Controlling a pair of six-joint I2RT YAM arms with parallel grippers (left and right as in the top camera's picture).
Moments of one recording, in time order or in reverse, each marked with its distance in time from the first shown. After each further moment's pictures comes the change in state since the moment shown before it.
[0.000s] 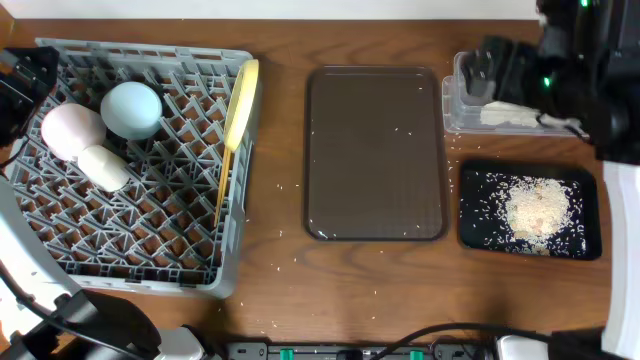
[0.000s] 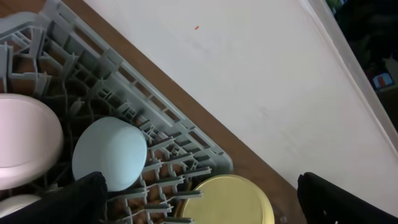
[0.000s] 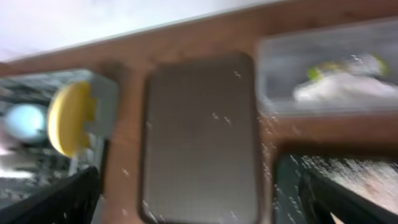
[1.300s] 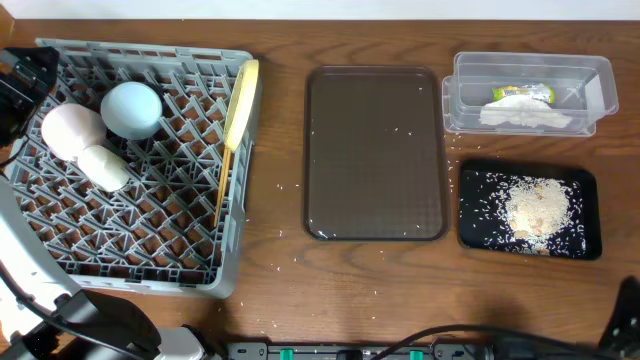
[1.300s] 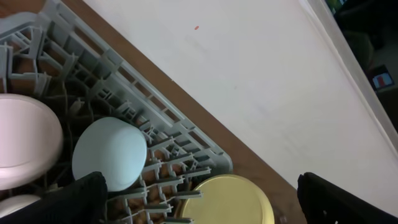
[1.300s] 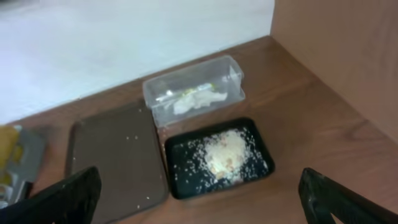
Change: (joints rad) left arm 0.000 0.000 0.000 0.000 0.000 0.000; right arm -0.060 -0.868 -0.191 -0.260 0.423 0.005
